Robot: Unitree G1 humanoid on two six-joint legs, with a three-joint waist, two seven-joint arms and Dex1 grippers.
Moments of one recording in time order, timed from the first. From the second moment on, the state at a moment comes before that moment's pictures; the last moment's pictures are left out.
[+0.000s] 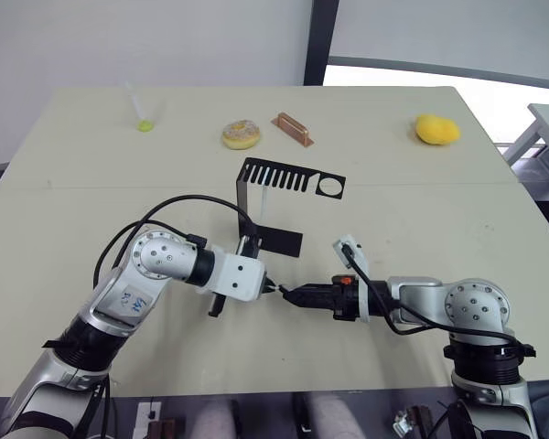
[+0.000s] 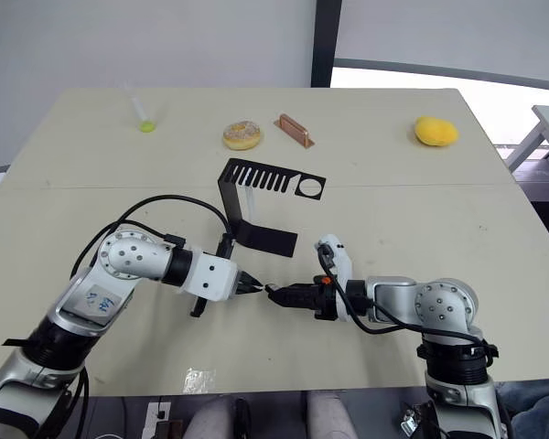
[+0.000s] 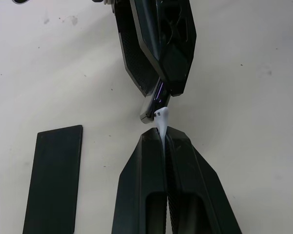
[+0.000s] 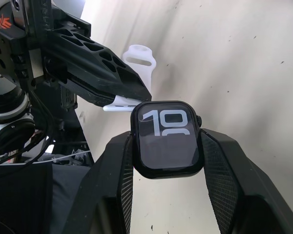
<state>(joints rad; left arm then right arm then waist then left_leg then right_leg) -0.53 0.68 -0.32 -0.30 0.04 0.17 -1.17 -0.42 -0.37 -0.10 -0.25 1.22 1.46 0.27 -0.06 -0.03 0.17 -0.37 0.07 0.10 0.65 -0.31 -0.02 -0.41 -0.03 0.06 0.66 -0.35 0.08</state>
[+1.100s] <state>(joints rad) -0.53 0.66 -0.33 -0.30 0.07 0.21 -1.15 -0.42 -0.38 -0.10 -0.27 1.22 1.47 0.27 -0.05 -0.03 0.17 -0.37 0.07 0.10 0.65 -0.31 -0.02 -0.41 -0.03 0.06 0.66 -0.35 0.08</state>
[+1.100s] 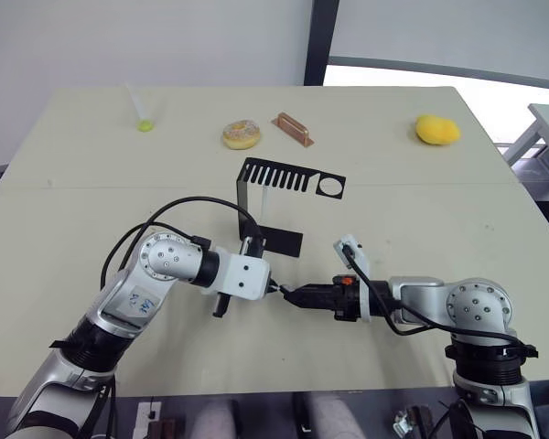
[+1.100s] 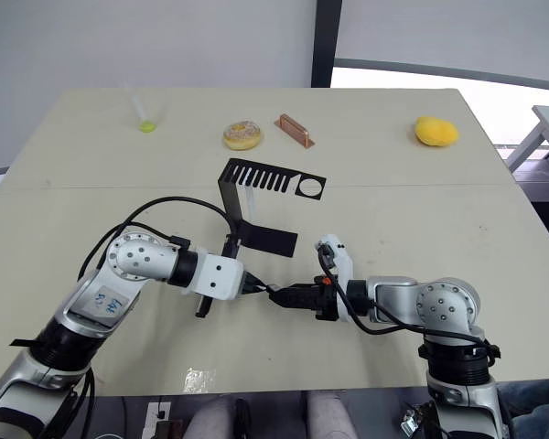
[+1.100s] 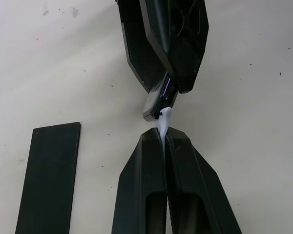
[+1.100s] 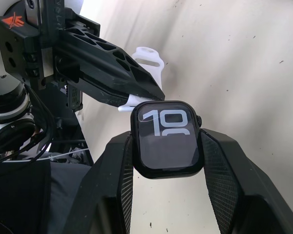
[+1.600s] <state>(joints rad) -0.53 0.65 -0.34 -0.30 0.07 0.24 -1.15 -0.42 -0.38 -0.10 -0.27 1.22 1.47 0.27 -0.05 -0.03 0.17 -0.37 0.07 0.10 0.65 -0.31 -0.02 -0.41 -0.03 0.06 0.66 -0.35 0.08</state>
